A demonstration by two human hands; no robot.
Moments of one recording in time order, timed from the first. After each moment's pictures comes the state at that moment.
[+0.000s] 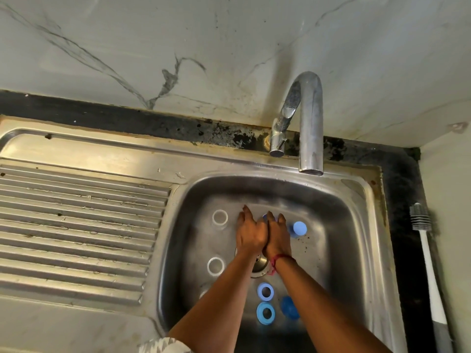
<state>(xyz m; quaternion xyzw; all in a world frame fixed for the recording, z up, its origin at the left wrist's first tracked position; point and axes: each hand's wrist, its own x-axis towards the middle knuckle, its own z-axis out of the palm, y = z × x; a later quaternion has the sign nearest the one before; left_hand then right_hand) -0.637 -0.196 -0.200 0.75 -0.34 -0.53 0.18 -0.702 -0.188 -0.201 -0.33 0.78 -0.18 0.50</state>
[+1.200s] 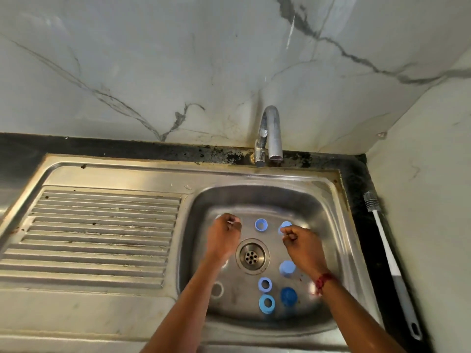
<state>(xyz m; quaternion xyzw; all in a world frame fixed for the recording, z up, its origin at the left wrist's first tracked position) -0.562 -0.141 -0.100 0.71 -0.41 -0.49 0.30 -0.765 -0.116 -0.097 -0.58 0.73 -0.19 0.29</state>
